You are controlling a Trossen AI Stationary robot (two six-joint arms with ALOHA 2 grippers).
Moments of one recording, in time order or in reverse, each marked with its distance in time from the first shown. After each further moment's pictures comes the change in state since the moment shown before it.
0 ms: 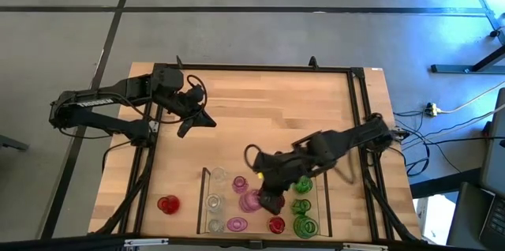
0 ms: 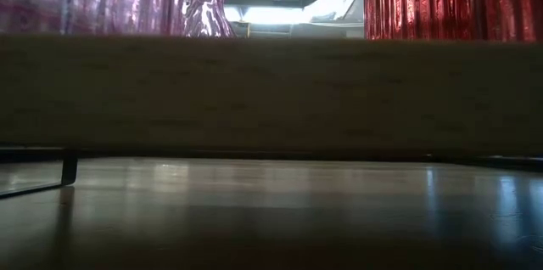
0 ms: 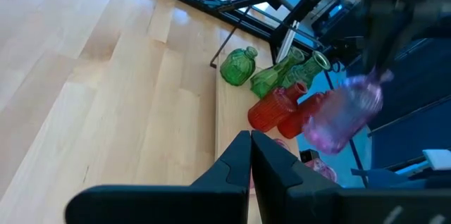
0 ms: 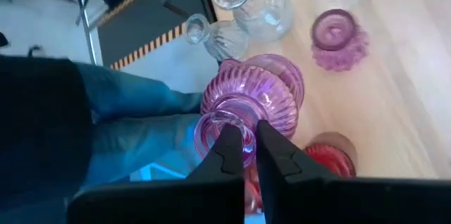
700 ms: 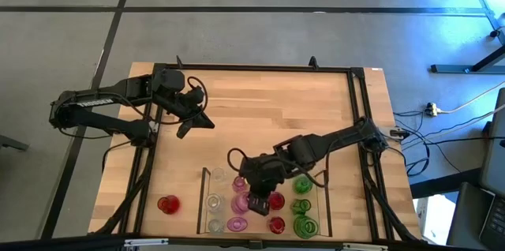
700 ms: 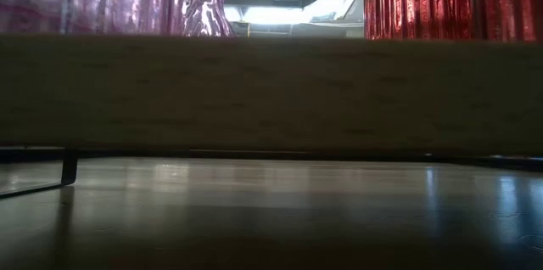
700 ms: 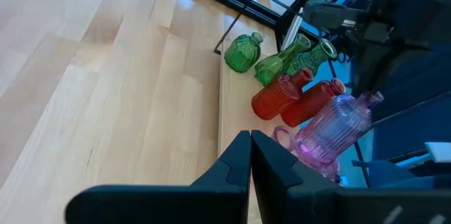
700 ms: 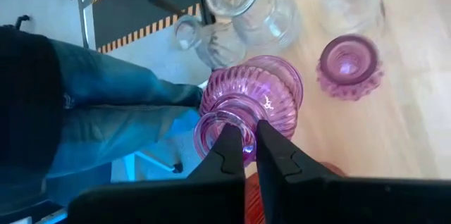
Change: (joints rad) left arm 0.000 0.000 0.000 -0.052 0.001 0.007; right arm -0.049 0.097 -0.002 0.071 -0.062 -0.146
